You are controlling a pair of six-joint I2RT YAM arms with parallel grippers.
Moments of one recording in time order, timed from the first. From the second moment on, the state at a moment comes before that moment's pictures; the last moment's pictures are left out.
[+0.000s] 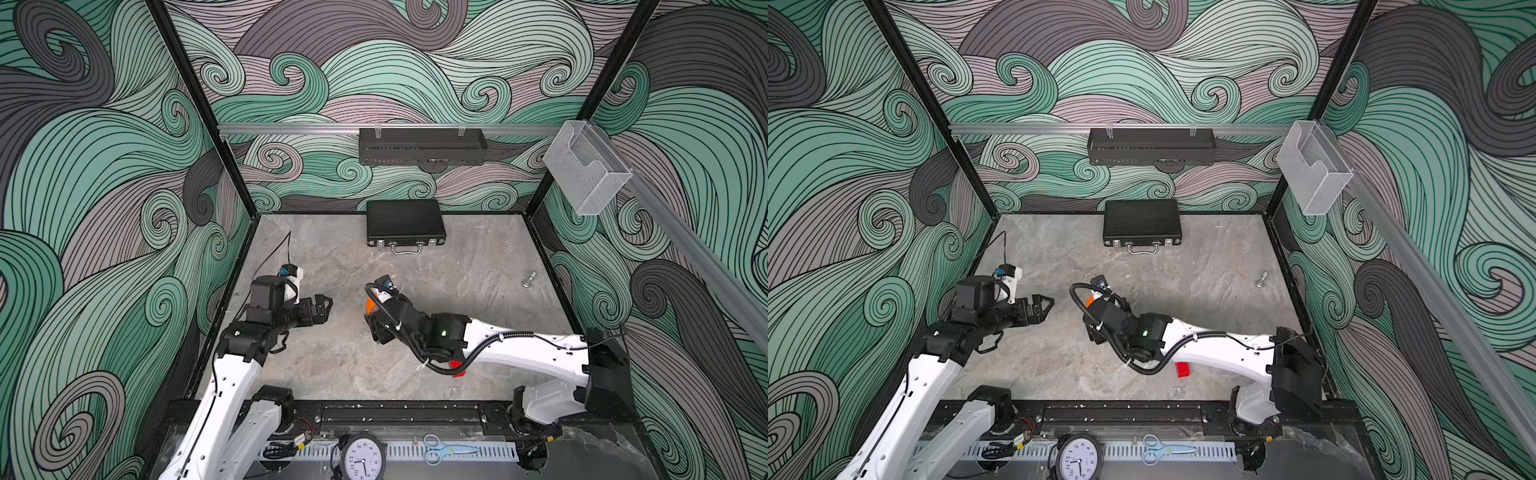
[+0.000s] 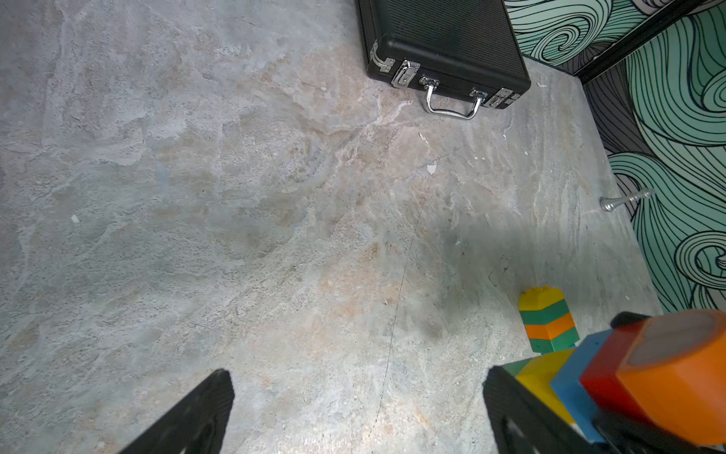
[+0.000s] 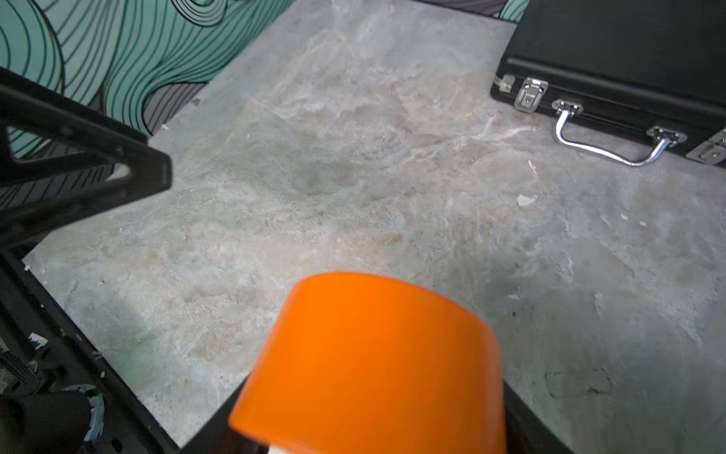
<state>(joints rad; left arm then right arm) -0.13 0.75 0.77 -0.79 0.26 -0.27 1.19 1.48 1.16 -0.47 0.38 0.51</state>
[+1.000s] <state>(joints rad) -0.12 0.75 0.77 -0.77 0.31 -0.27 0.96 1.95 1.51 -1.17 -0.25 0.40</state>
